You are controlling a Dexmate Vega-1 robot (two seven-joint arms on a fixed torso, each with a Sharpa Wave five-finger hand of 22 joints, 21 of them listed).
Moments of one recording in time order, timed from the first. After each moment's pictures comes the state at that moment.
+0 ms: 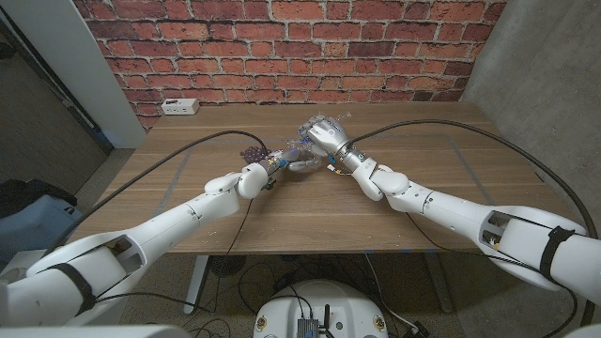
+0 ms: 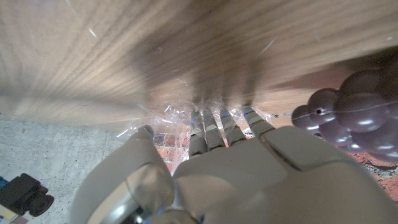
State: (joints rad) left arm 0.55 0.60 0.87 -1.38 0.44 0.03 0.05; left_hand 0.34 0.12 0.24 0.08 0.22 0.27 0.03 0.18 0.17 0.22 -0.02 0.20 0.19 0.12 -0.03 0.18 0.17 0.10 0.08 0.22 0.19; right arm -0.38 -0.47 -1.13 -1.15 -1.01 0.01 -0.78; right_hand 1.19 0.13 0.28 -0.14 0.20 1.05 -0.14 0.34 0.21 0.79 -0.18 0.29 0.27 0.71 -0.07 0.40 0.52 0.55 -0.05 0.41 0.21
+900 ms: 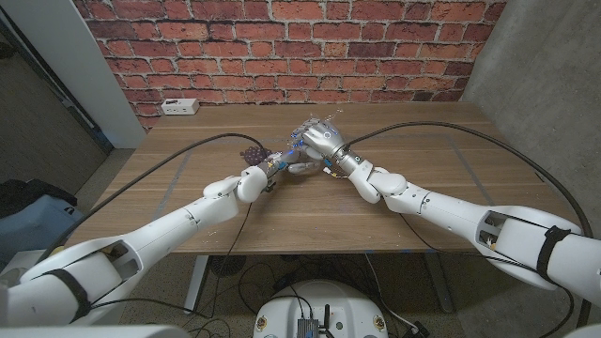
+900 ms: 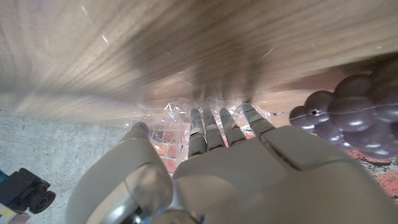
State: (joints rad) left arm 0.60 0.61 0.85 -1.42 0.45 0.05 0.10; left_hand 0.37 0.08 0.24 0.04 0.22 0.28 0.00 0.18 0.17 0.22 -0.02 0.20 0.19 0.13 -0.02 0.18 0.17 0.11 0.09 0.22 0.19; right arm -0.37 -0.45 -1.14 -1.14 -0.98 0.06 -0.79; right_hand 1.19 0.13 0.26 -0.14 0.21 1.05 -0.15 0.33 0.21 0.80 -0.19 0.29 0.28 0.70 -0.07 0.39 0.52 0.55 -0.05 0.43 0.21
